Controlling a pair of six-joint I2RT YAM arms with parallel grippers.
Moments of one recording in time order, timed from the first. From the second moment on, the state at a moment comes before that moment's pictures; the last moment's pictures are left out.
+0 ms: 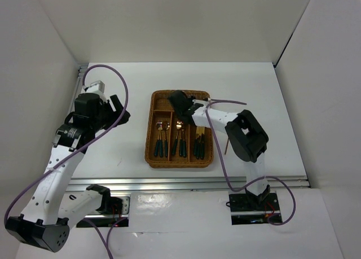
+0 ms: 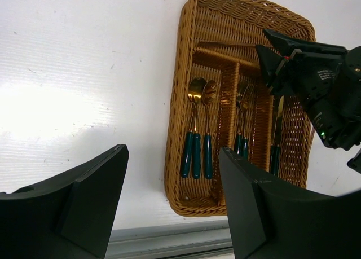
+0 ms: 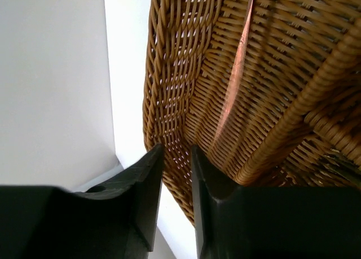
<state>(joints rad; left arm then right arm) -0.20 0.94 1.11 -0.75 -0.02 -0.51 0.73 2.01 1.40 -0.16 0.66 1.90</state>
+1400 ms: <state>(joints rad) -0.20 1.14 1.07 -0.54 0.14 -0.45 0.12 1.50 1.06 -0.62 0.22 0.56</state>
